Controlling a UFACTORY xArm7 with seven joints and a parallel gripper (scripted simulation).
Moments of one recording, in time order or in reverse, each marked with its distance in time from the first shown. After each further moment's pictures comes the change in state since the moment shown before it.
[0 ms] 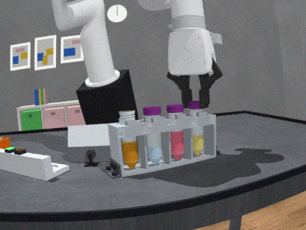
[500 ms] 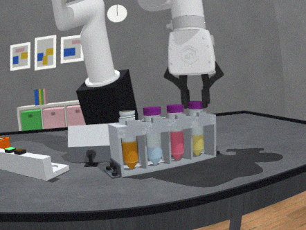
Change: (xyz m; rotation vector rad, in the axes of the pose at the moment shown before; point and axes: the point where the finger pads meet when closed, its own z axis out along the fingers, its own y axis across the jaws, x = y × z) arm 0.000 0.000 0.000 -0.010 -0.024 -0.294
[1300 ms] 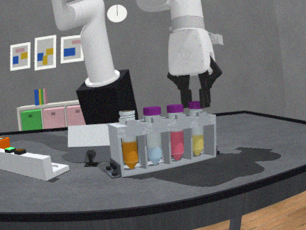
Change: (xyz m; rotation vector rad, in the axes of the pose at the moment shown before) arm 0.000 0.000 0.000 -0.021 -0.027 0.384
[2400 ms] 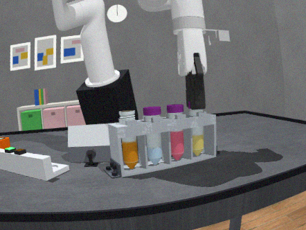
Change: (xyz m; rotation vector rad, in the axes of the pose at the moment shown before) arm 0.001 -0.001 0.001 0.039 0.012 0.790
